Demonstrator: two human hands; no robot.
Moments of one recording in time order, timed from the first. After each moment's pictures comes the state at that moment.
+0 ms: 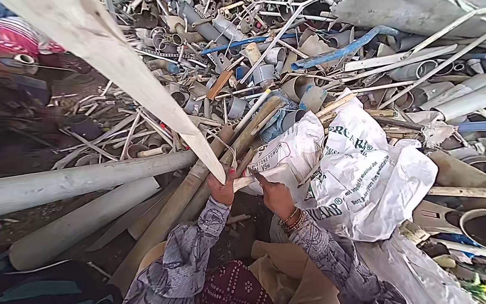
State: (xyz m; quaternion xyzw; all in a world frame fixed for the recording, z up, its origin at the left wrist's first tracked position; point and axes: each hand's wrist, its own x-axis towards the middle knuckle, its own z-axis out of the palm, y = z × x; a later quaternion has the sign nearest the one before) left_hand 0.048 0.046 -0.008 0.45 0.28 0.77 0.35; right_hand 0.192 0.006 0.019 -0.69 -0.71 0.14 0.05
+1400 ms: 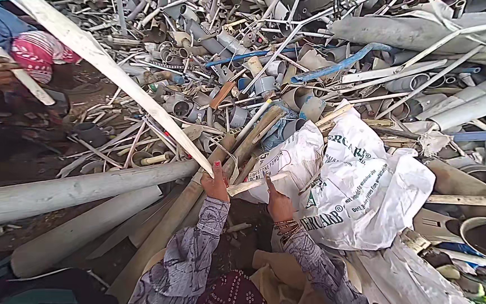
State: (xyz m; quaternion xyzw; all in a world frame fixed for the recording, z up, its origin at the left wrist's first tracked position) left_hand 0.039 0.052 0.025 0.25 0.42 0.75 0.45; right_hand 0.188 0.000 -0.018 -0.77 -0.62 0.08 0.13
